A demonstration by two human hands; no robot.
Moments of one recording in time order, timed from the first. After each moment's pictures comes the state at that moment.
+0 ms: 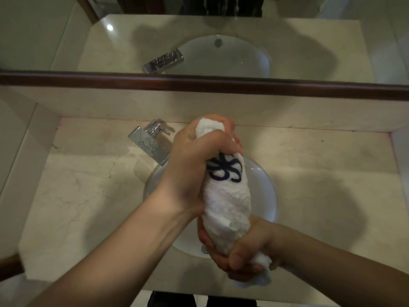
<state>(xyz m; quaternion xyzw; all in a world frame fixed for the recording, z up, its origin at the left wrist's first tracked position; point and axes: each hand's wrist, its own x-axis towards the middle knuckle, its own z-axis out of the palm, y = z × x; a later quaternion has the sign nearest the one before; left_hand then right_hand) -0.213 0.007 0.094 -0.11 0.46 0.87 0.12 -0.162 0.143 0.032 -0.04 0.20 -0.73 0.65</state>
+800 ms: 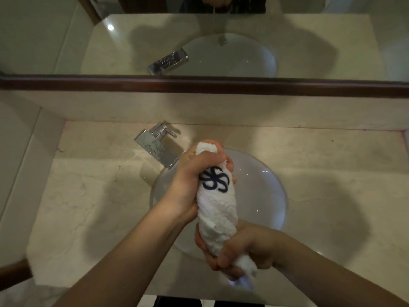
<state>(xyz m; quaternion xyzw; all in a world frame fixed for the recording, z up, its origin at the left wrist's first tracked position) -0.213 -0.024 0.031 -0.15 0.41 0.88 0.19 -0.160 0.119 -0.006 -0.01 0.29 -0.71 0.65</state>
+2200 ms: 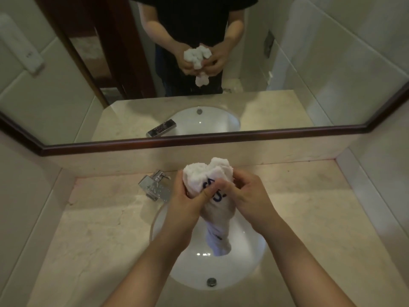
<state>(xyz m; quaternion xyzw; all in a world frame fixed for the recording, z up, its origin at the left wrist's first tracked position) -0.152 -0.020 0.097 -0.10 0.65 0.75 0.08 -0.164 0.140 0.109 0.01 0.72 -0.69 0.08</state>
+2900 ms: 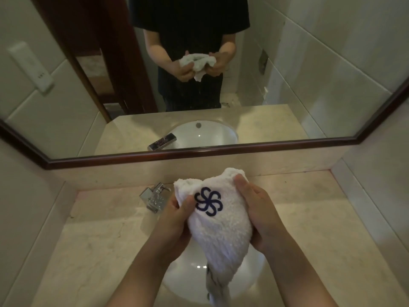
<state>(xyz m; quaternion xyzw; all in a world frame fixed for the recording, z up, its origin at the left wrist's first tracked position) -0.141 -0.040 0.112 -0.02 0.50 0.85 0.16 -0.140 0.139 0.149 0.12 0.55 -0.82 0.13</state>
